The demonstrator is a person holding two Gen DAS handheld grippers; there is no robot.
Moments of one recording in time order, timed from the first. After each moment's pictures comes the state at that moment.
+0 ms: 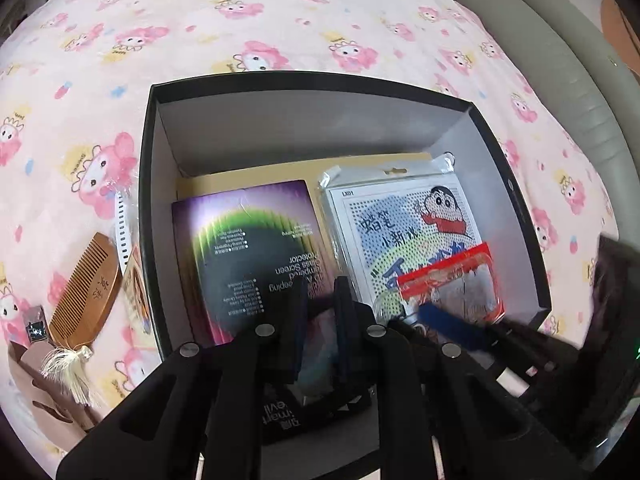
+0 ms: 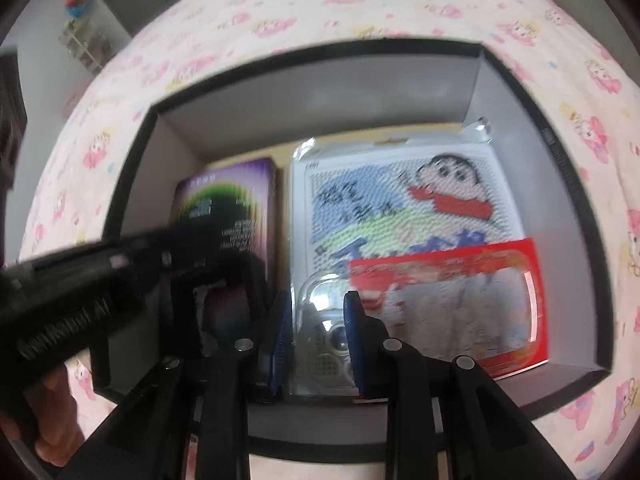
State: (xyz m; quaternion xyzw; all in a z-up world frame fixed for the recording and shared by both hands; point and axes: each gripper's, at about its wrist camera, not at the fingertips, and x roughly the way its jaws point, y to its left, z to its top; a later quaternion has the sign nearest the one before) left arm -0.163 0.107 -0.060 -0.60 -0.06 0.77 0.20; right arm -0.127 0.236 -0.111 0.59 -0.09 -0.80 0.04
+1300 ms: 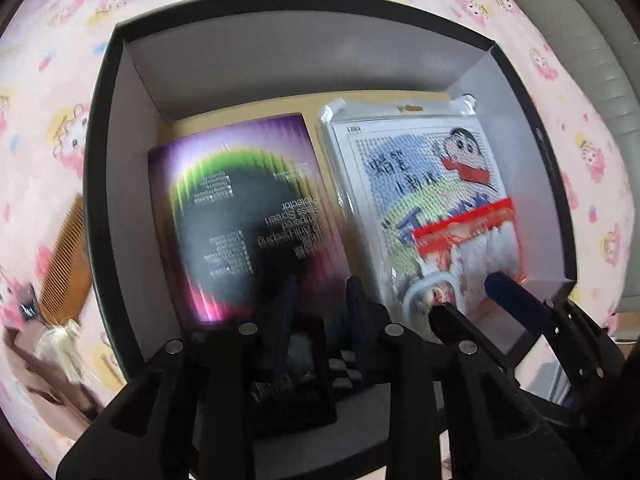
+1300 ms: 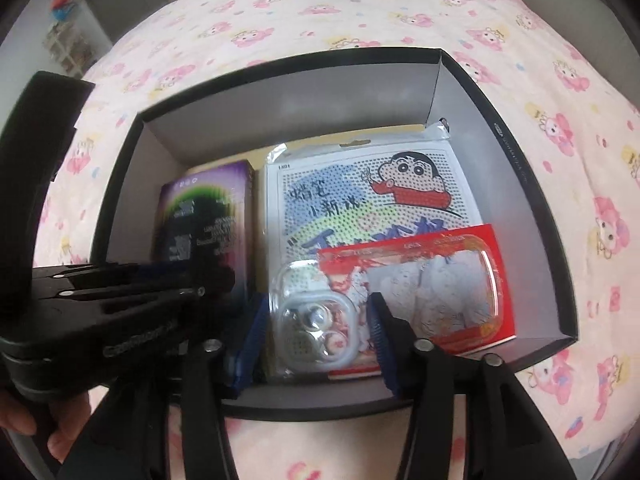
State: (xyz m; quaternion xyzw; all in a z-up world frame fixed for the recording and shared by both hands) left arm -0.149 0.144 -0.094 -0.66 -0.02 0.73 0.19; right arm -0.101 0.248 -0.086 0.58 -0.06 -0.81 0.00
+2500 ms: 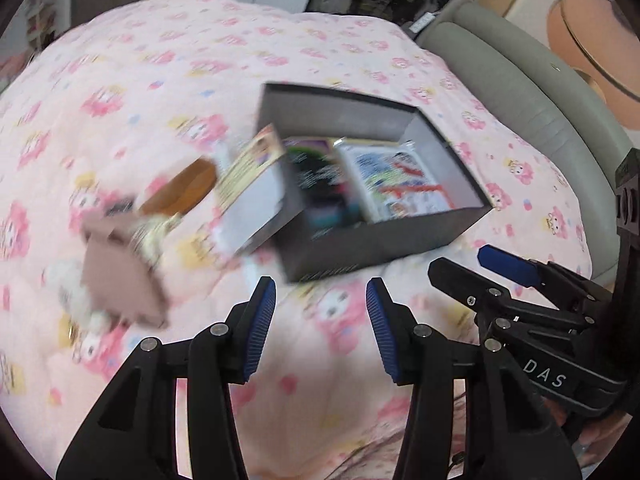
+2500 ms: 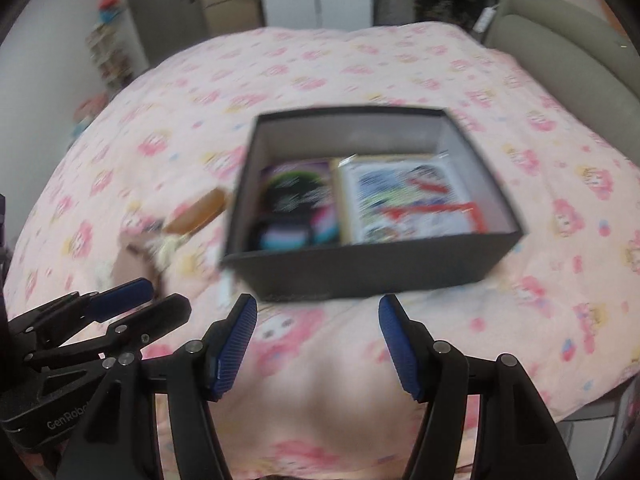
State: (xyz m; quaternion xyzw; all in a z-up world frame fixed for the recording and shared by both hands) left arm 0.017 -0.006 -0.024 -0.50 -0.08 0.84 0.20; right arm 0.026 0.151 -0.020 0.50 -0.03 -0.87 0.02
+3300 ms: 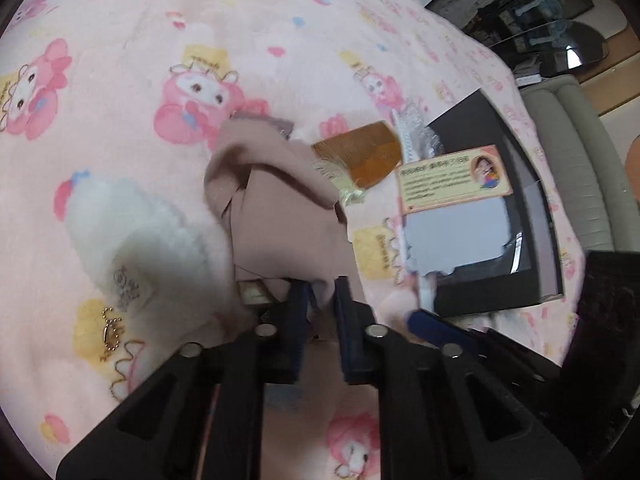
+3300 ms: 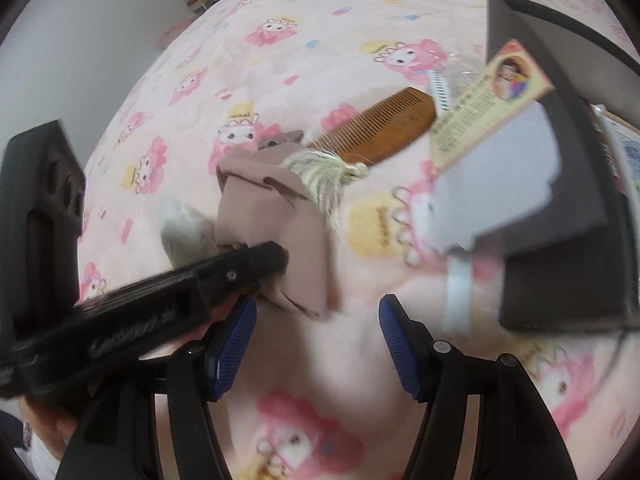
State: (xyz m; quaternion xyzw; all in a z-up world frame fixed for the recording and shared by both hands) left arm -0.049 -0.132 -0.131 -0.56 -0.24 0.79 0.12; right arm -0.054 -0.002 -0.133 0.59 -0.06 -0.78 0.21
